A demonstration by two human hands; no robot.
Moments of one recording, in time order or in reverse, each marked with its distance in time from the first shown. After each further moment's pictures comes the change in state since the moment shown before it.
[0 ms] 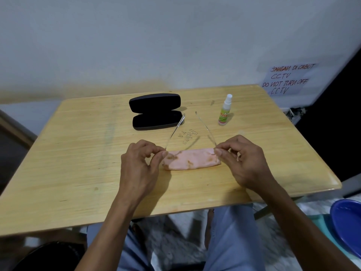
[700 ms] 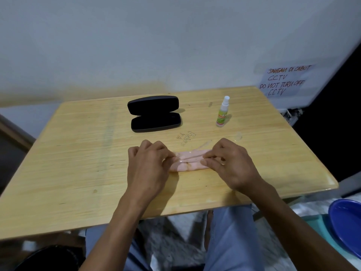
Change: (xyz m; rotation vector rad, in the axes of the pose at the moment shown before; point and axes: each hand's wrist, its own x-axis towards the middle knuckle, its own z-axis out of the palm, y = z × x) left_hand 0.003 0.013 0.011 0.275 -0.093 0.194; right_hand 0.004 -0.014 0.012 -0.213 -0.162 -0.002
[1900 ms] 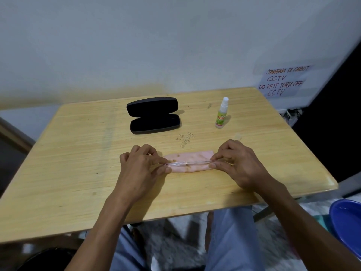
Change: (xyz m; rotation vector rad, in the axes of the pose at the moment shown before) left_hand 0.001 -0.035 0.001 -0.013 -0.192 -0.021; right_hand 0.001 0.036 -0.008 0.045 -0.064 -0.088
